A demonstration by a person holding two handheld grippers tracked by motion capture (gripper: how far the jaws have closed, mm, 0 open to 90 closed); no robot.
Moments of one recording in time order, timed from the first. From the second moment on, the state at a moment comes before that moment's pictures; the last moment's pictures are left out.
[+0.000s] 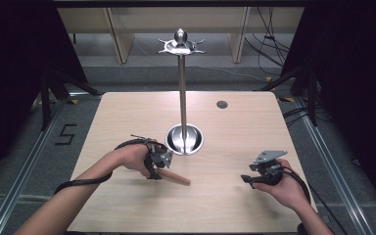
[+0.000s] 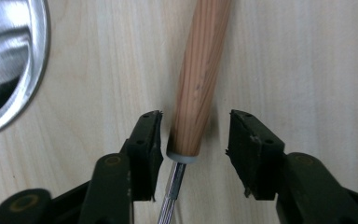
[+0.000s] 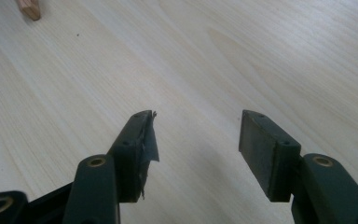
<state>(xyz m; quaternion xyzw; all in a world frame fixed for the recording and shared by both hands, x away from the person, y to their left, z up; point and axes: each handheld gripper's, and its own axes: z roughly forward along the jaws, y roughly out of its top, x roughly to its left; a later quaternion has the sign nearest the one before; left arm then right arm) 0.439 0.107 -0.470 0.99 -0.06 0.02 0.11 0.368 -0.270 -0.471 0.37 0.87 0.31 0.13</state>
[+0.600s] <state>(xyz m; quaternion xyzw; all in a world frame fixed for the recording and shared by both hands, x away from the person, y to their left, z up) 0.433 0.093 -0.471 0.99 -0.07 0.02 0.10 0.368 -0.271 -0.471 0.37 0.87 0.31 0.13</state>
